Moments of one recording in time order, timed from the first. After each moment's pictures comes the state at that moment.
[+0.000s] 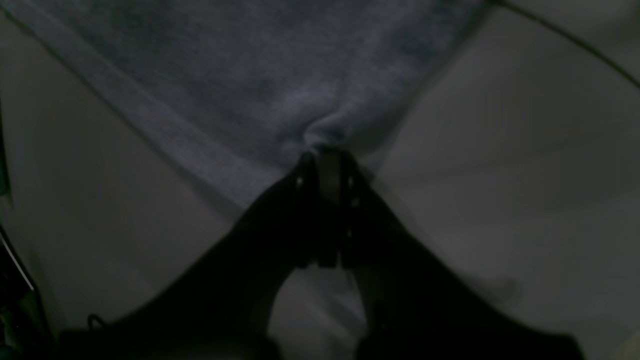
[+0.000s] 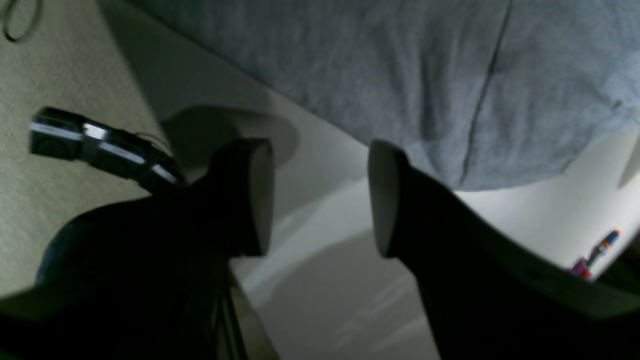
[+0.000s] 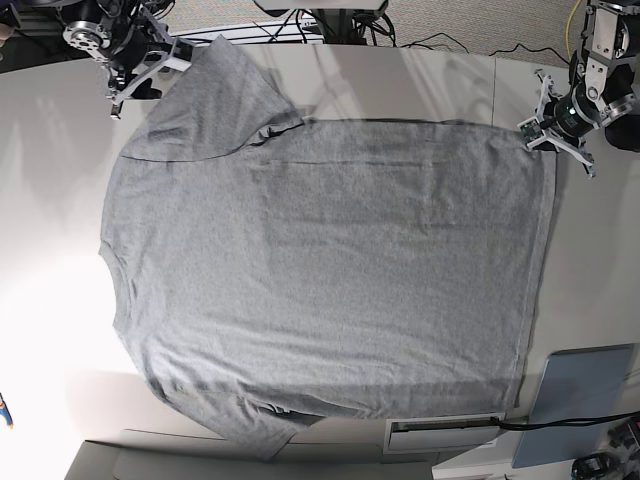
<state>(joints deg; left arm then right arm) 25.1 -38.0 -4.6 89.0 25.6 -38.4 4.1 -45.3 35.7 0.9 115.3 -37.5 34.8 -20.5</state>
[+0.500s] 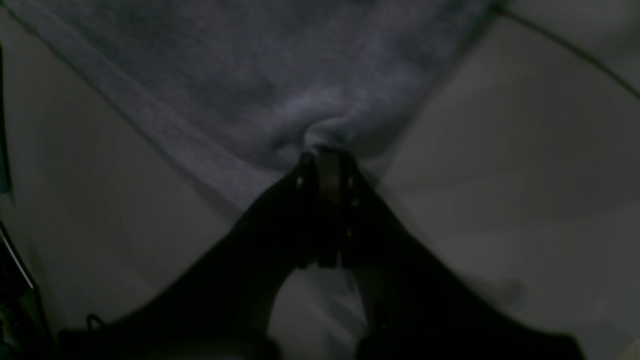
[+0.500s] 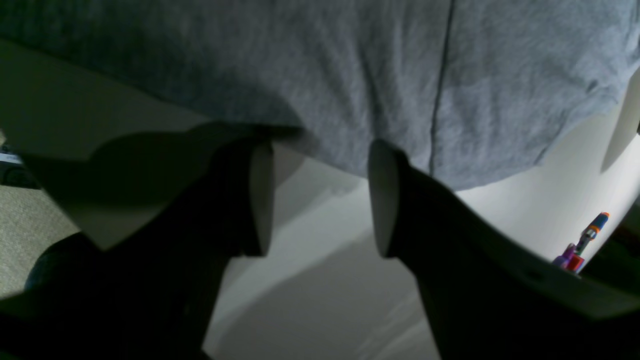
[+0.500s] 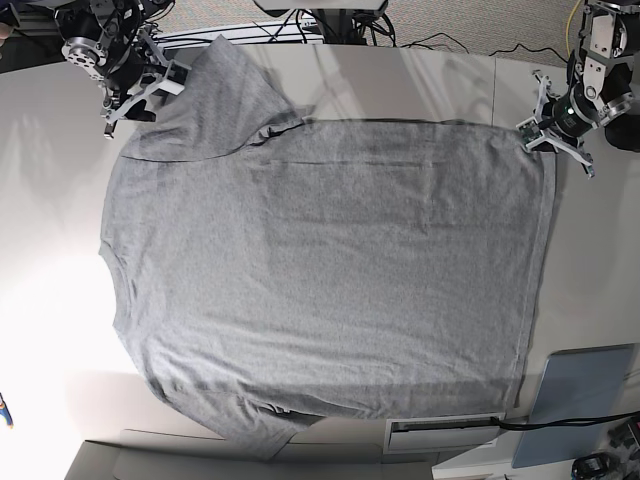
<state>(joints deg) 25.0 -37.2 -4.6 89.0 25.6 -38.2 4.1 -39.7 35.5 0.6 110.2 -37.4 33.8 -17.2</state>
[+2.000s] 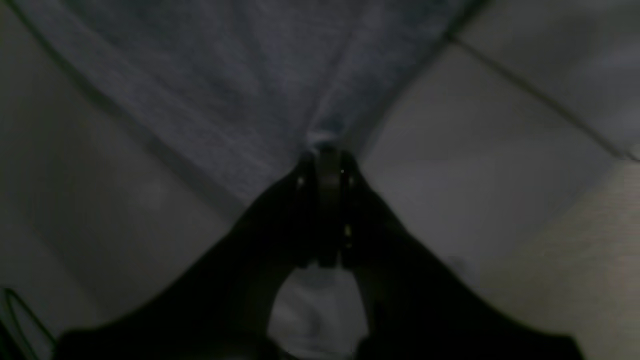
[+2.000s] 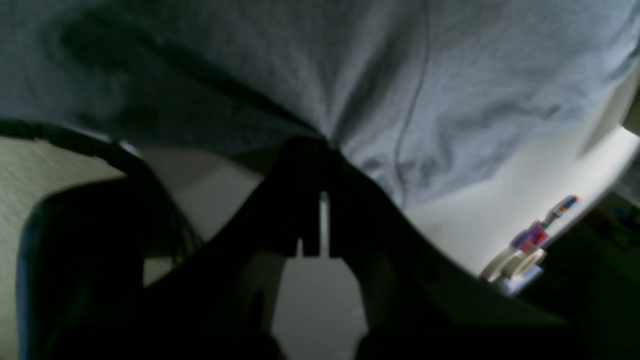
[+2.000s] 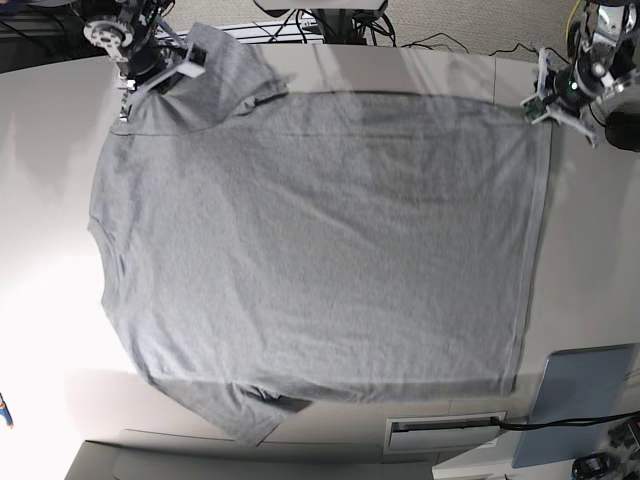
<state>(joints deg) 37.1 -38.7 -9.2 95.2 12.5 -38.9 9.5 -44.1 41.2 -13.0 120.9 -35.2 25.4 -39.8</state>
